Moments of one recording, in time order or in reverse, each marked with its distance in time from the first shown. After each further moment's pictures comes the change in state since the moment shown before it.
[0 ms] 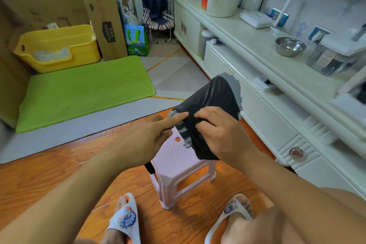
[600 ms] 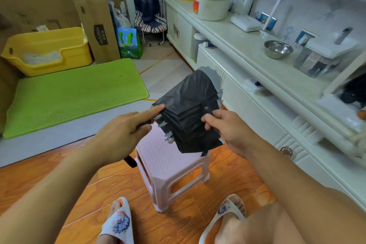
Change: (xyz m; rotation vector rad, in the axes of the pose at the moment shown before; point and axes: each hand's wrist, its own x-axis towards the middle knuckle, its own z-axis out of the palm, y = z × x) left_hand -0.003 -0.013 -0.022 -0.127 0.033 -0.099; right_hand 0.002 0.024 -0.015 1.002 -0.150 1.040
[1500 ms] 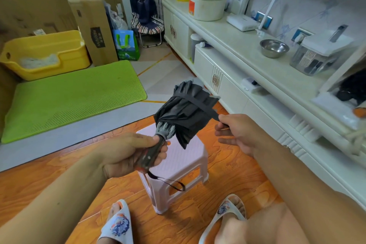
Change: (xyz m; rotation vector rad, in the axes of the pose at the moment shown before) left_hand 0.000 0.016 0.028 -1.351 -0.337 -0.777; right_hand -0.007 -0.002 -0.027 0.147 0.150 0.263
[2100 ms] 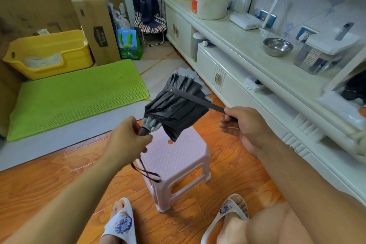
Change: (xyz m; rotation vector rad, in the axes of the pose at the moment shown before) left_hand 0.006 -0.002 0.010 0.813 0.757 0.416; right_hand -0.012 -0.010 -0.002 0.176 0.023 -0.149
